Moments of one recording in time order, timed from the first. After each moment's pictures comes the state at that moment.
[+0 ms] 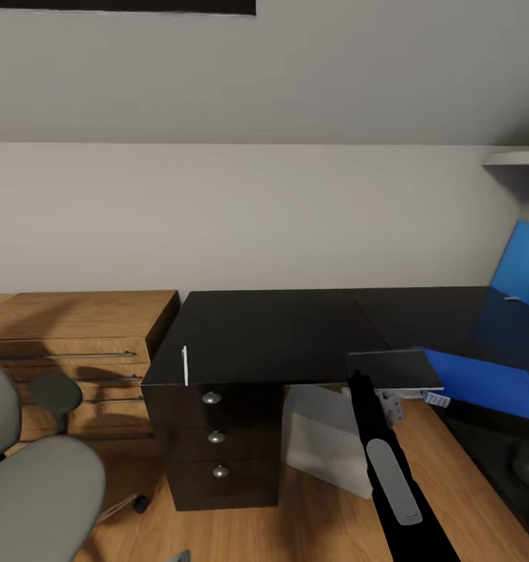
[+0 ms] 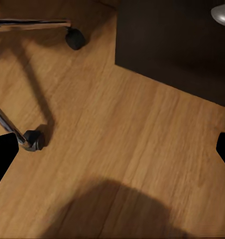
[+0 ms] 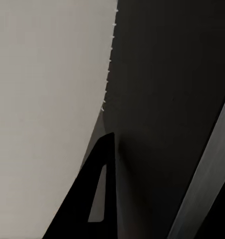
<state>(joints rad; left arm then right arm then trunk) 0.00 -0.04 -0.39 -0.88 0.54 -0.12 0.62 -0.36 0.12 -0.04 -1.21 -1.09 -0.16 -0.02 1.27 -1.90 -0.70</state>
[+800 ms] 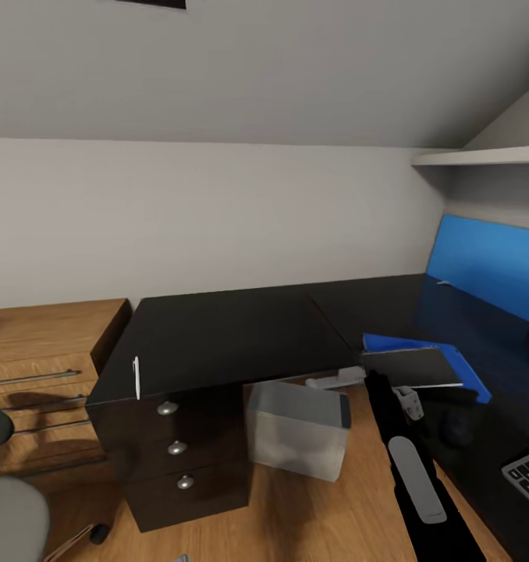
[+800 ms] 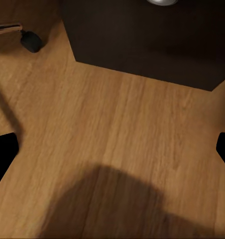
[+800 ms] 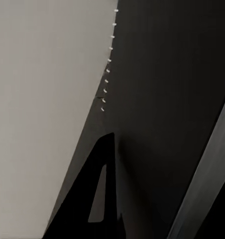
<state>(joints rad) 0.00 -0.04 -0.40 -0.85 0.54 -0.12 0.62 -0.36 0.05 -0.08 -1.25 -1.09 -0.08 -0.07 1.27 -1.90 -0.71</state>
